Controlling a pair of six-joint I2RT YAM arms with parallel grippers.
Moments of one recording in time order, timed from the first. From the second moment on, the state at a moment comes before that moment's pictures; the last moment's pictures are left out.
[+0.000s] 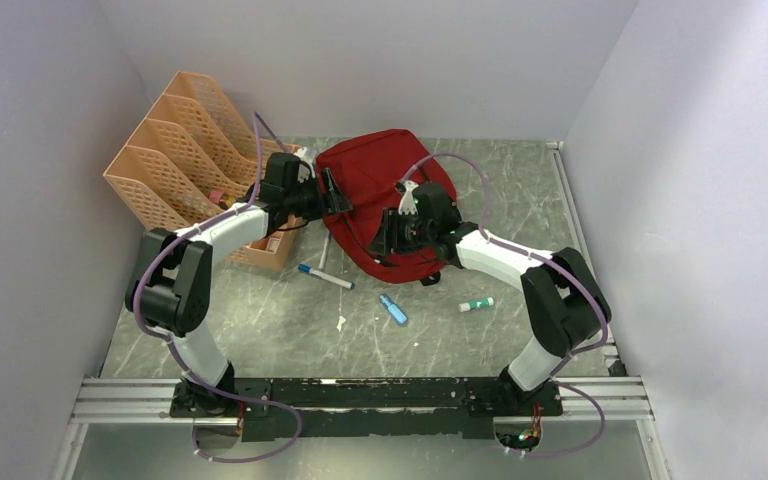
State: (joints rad) left arm -0.36 1.74 1.11 0.01 0.32 -0.60; right arm 0.56 1.64 0.96 0.03 -0.40 0.46
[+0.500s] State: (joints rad) left arm -0.36 1.73 1.10 0.01 0.32 -0.60; right arm 0.56 1.64 0.96 0.08 -0.41 0.47
